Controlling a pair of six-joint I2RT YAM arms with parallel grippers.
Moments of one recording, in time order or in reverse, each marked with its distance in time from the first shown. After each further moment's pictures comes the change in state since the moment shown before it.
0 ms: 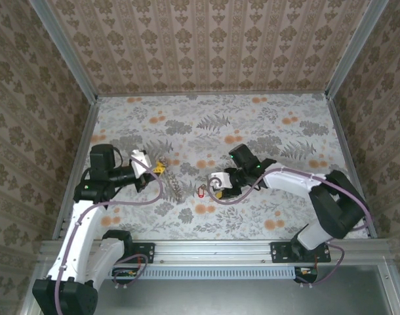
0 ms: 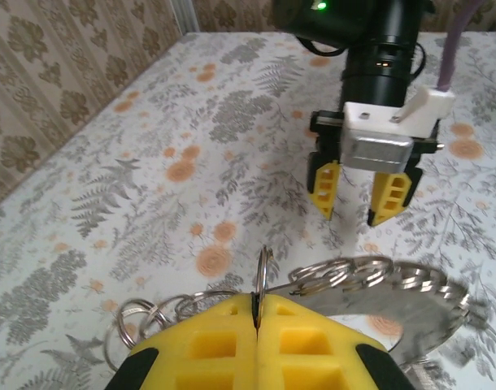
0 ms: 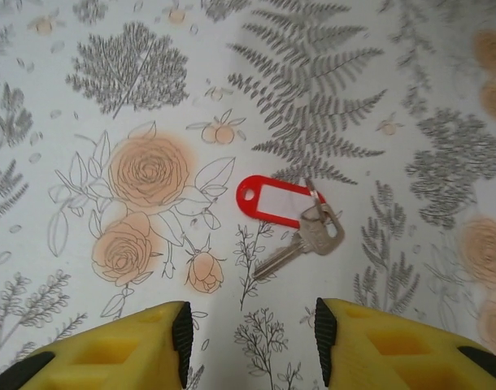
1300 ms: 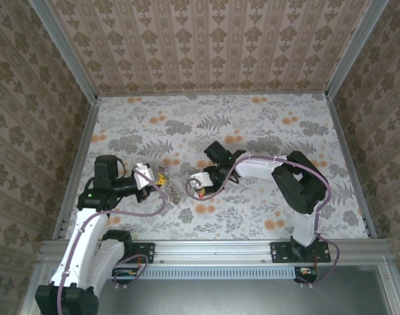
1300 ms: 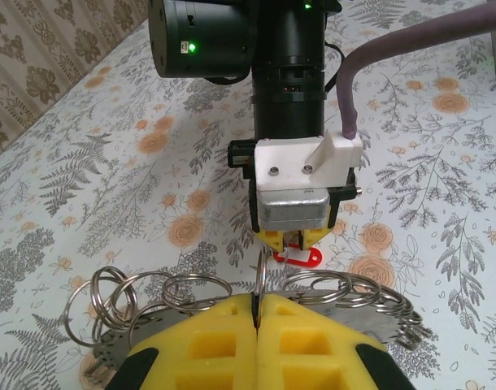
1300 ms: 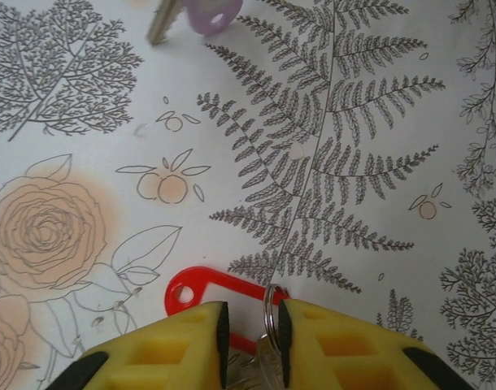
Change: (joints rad) left arm 0.000 -0.074 -0.124 -0.019 -0.010 0.095; right arm 0.088 0.322 0.293 -0.085 0.054 -0.087
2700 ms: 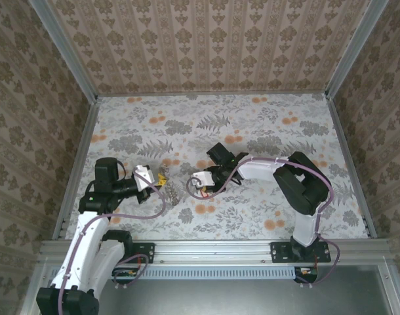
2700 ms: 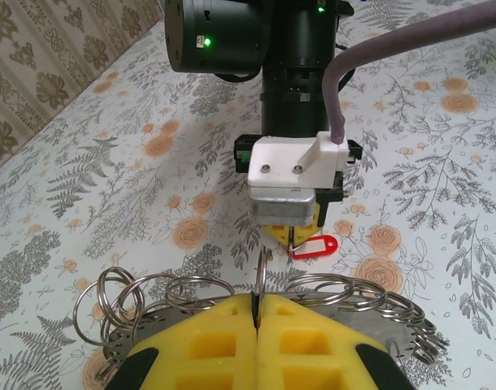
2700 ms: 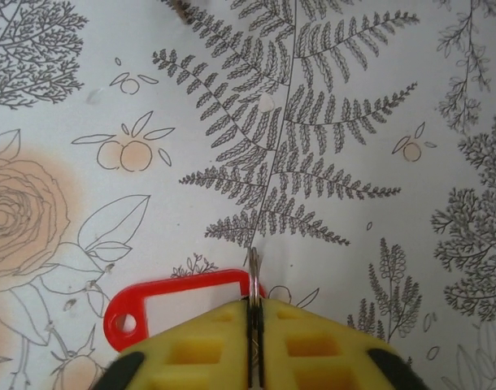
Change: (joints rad) left arm 0.000 -0.029 -0.048 0.064 0.000 -0.029; right arm -0.009 -0.023 -0.063 0.078 0.059 0.106
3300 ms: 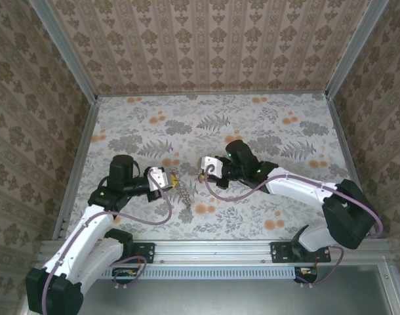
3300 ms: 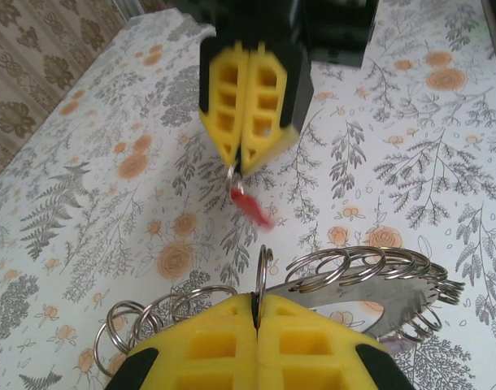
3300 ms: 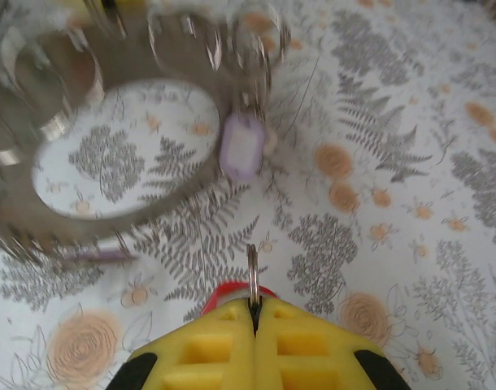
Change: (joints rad) left arm -0.237 0.094 -0.016 0.167 -0.161 -0.016; right arm 0.014 -0.447 -0.237 0.285 -0.002 0.449
